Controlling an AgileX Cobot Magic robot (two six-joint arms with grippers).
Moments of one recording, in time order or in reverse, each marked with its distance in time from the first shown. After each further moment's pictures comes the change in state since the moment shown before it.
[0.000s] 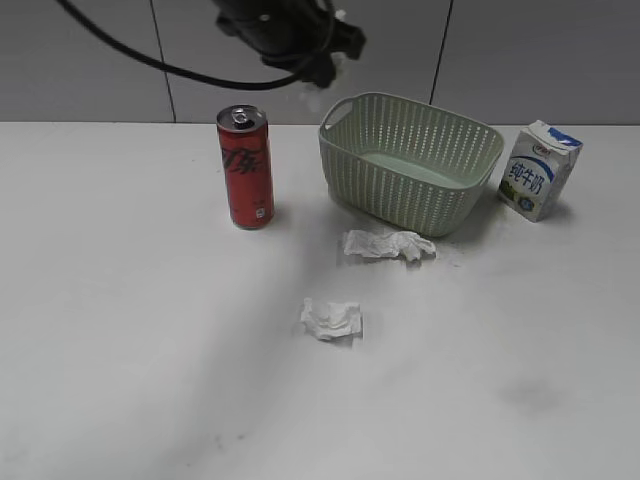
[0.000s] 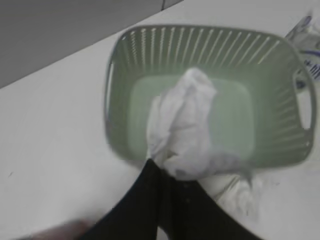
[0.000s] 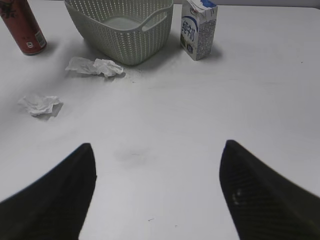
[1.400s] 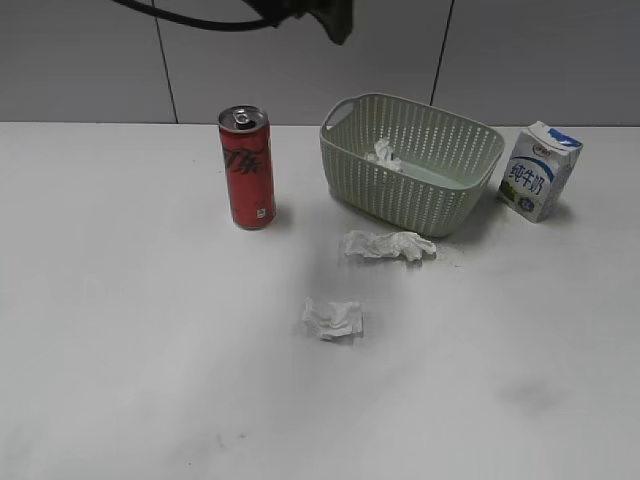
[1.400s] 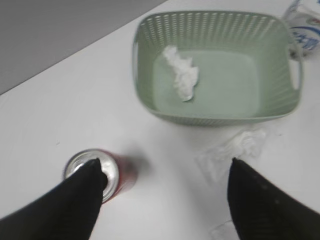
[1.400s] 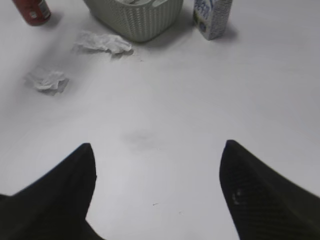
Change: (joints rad) left arm -0.038 -0.170 -0.090 0.233 0.388 -0.112; right arm 0.000 0.144 -0.032 0.023 -0.002 -0.054
